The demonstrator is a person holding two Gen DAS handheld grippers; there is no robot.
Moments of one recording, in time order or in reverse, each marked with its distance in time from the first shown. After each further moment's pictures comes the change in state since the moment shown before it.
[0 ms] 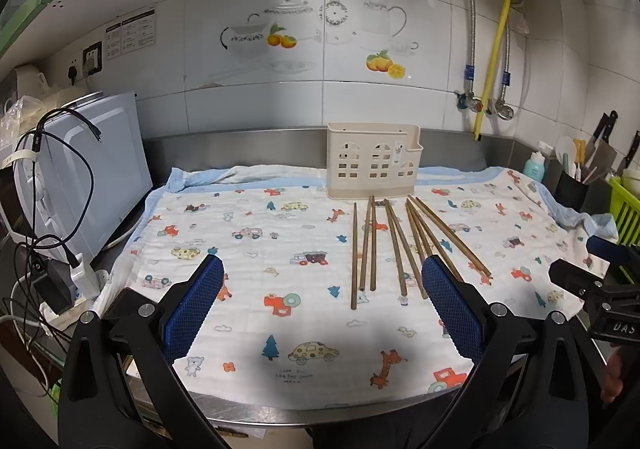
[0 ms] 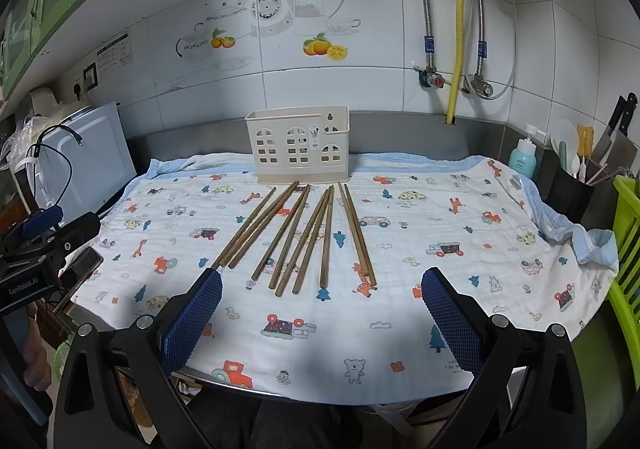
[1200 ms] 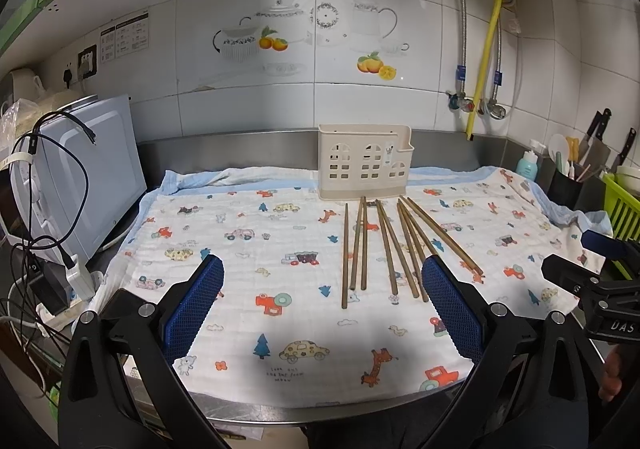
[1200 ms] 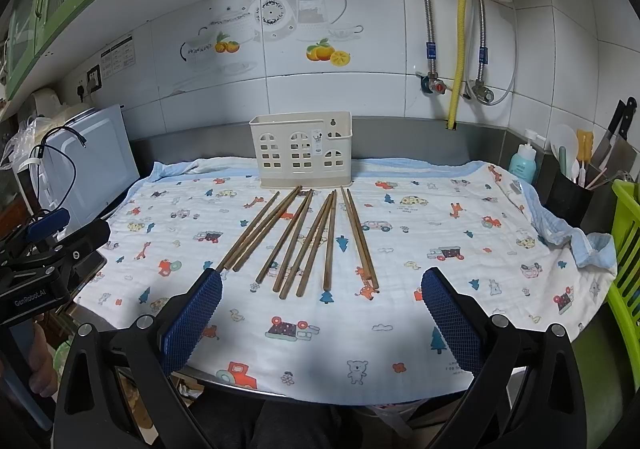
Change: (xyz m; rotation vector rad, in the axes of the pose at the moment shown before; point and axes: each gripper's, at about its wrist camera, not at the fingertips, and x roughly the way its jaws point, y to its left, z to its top) left arm -0.005 -0.009 0.002 0.012 -0.002 -0.022; right arm -0.006 0.001 0.002 -0.002 -0.015 0.006
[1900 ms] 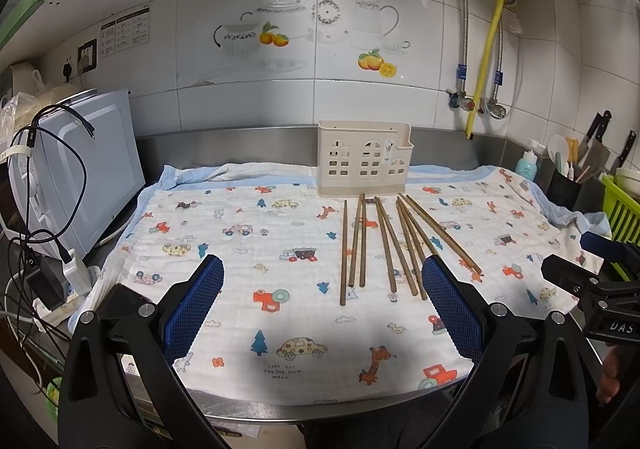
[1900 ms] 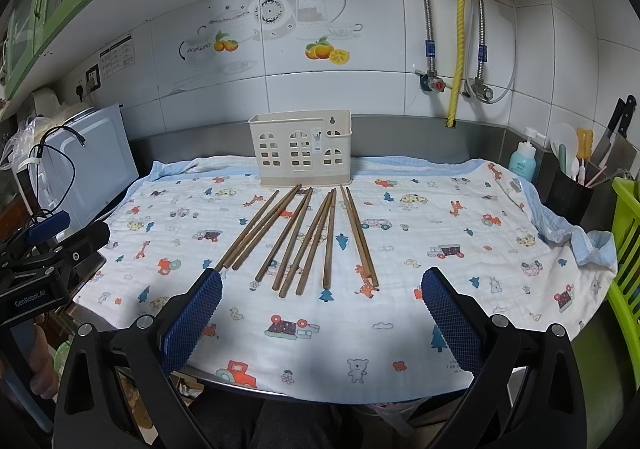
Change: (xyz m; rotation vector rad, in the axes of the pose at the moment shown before) left arm 0.002 0.002 -0.003 -0.010 0.008 -0.007; right arm 0.000 0.001 -0.001 0.002 0.000 0.000
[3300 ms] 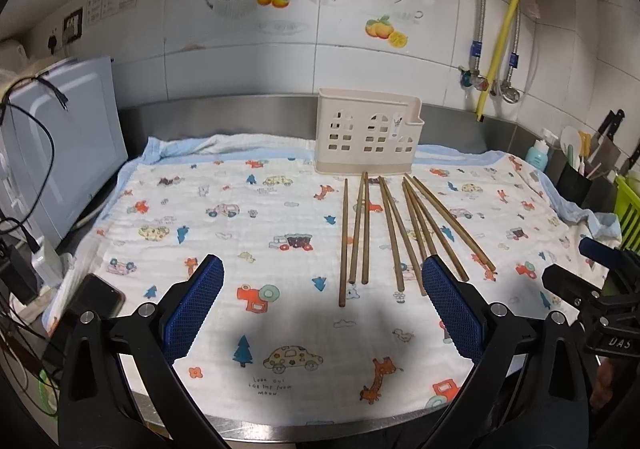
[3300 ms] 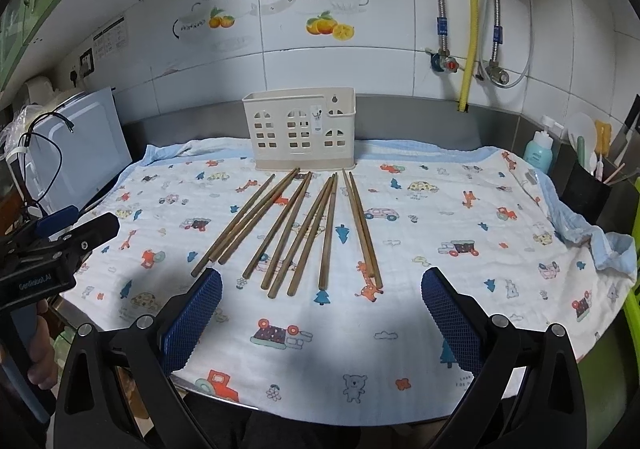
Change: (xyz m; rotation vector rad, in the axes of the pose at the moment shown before) left arm 0.060 0.006 -0.002 -0.046 0.105 -0.020; right arm 0.049 -0.006 0.001 -0.018 0.070 0.015
